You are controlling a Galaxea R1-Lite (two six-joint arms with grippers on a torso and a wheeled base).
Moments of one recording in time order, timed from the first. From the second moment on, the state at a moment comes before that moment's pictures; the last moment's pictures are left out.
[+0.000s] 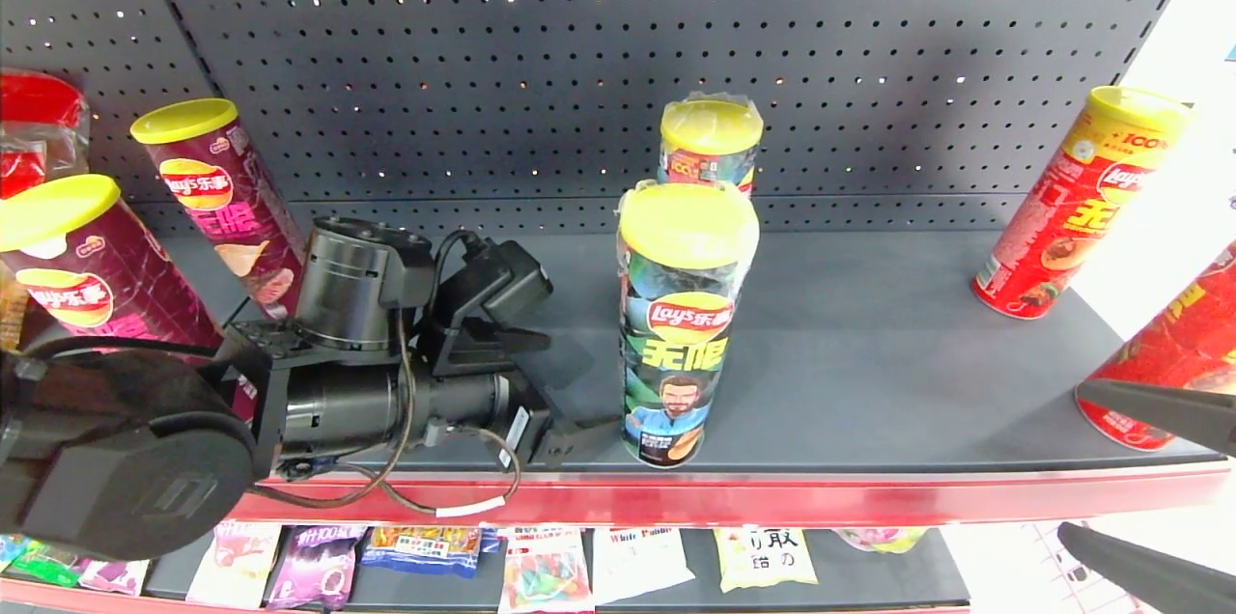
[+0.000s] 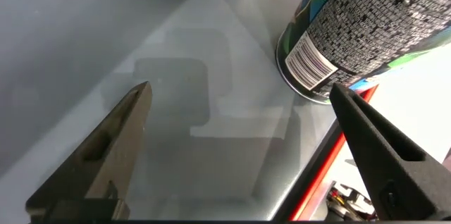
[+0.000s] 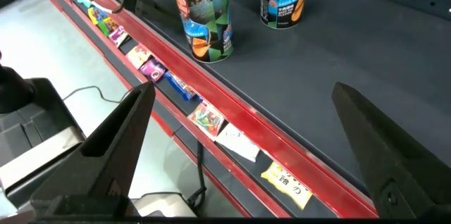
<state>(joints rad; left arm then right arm) -0.59 1.71 -0.79 -0.42 -0.28 0.20 0.54 0.84 -0.48 -0.18 0.24 -0.06</state>
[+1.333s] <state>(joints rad) -0.60 1.75 -0.85 -0.42 -0.26 0.20 0.54 0.84 -0.48 -0.18 0.24 -0.06</state>
